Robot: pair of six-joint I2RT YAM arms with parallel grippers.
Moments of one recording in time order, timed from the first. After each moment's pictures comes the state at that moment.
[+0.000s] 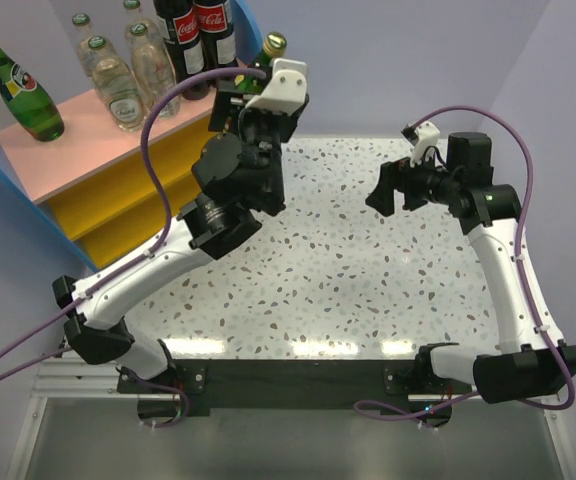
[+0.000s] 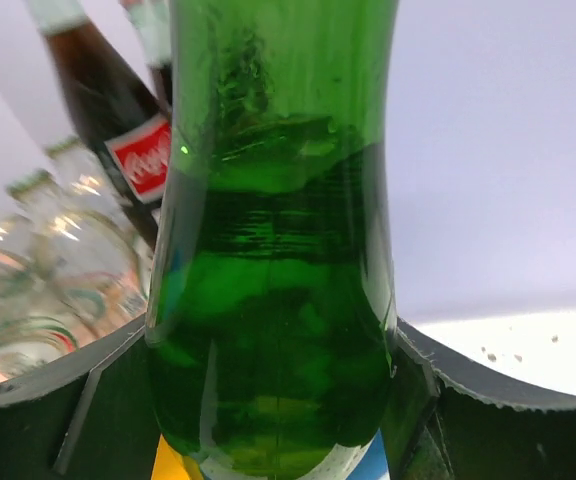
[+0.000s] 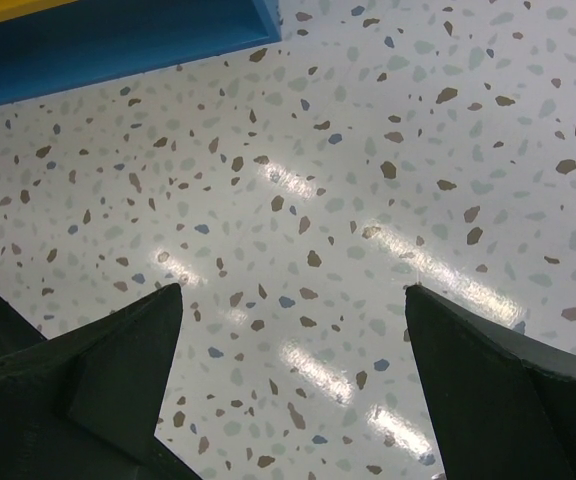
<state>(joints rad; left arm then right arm) -1.05 1.50 1.77 0.21 -1.09 0.70 0.12 1.24 1.44 -0.82 -0.48 -0.07</state>
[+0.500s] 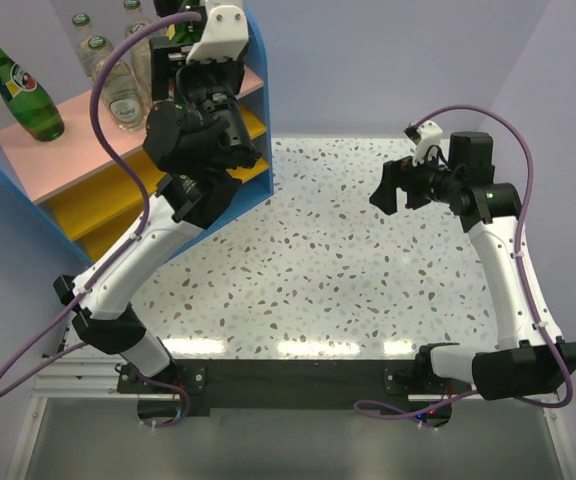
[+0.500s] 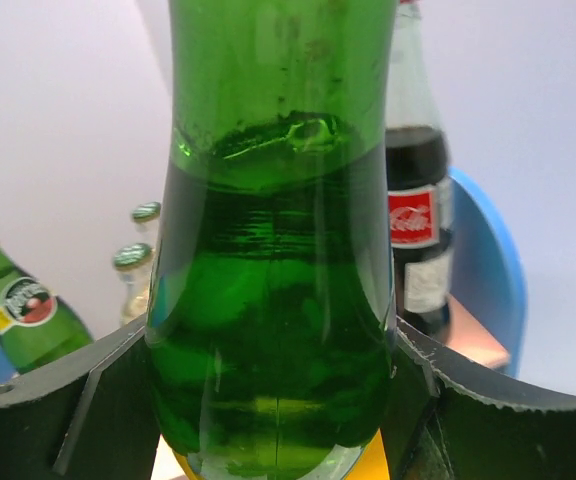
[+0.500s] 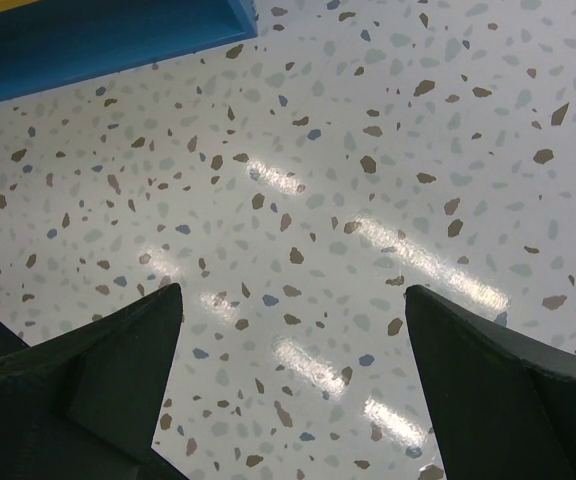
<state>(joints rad) -0.92 1.61 2.09 0.36 -1.18 0.98 0.10 1.26 1.44 -0.82 -0.46 -0.09</state>
